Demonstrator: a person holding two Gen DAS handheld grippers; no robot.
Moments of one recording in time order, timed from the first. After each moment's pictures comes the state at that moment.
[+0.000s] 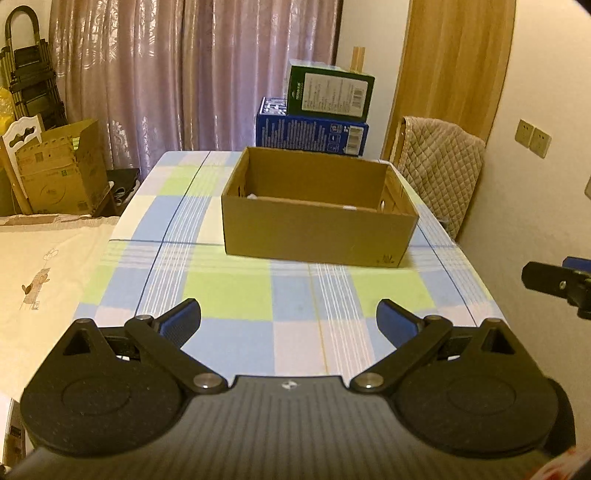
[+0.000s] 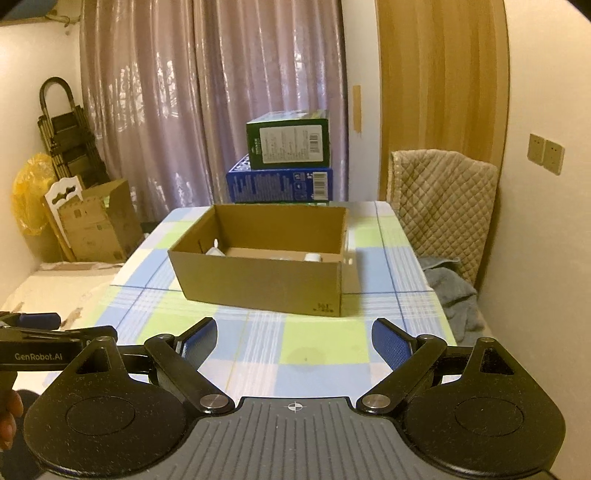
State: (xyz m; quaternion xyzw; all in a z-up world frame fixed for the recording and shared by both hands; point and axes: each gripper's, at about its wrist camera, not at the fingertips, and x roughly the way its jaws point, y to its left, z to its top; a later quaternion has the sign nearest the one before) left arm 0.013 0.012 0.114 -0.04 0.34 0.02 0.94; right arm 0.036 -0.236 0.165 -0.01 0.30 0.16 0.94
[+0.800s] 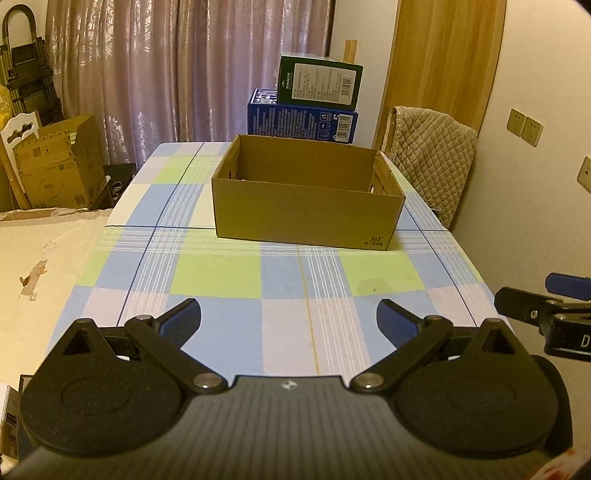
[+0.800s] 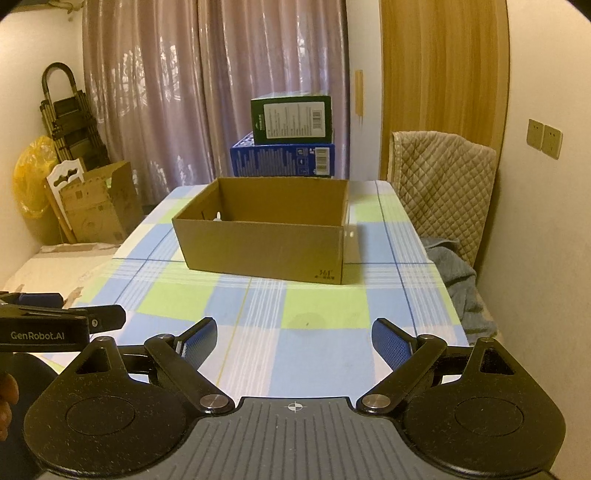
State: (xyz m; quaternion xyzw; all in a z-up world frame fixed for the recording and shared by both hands) left arm -0.009 -0.002 0.104 -0.05 0.35 0.01 0.94; right arm 0.011 -0.233 0.139 -0.02 0.32 0.16 0.93
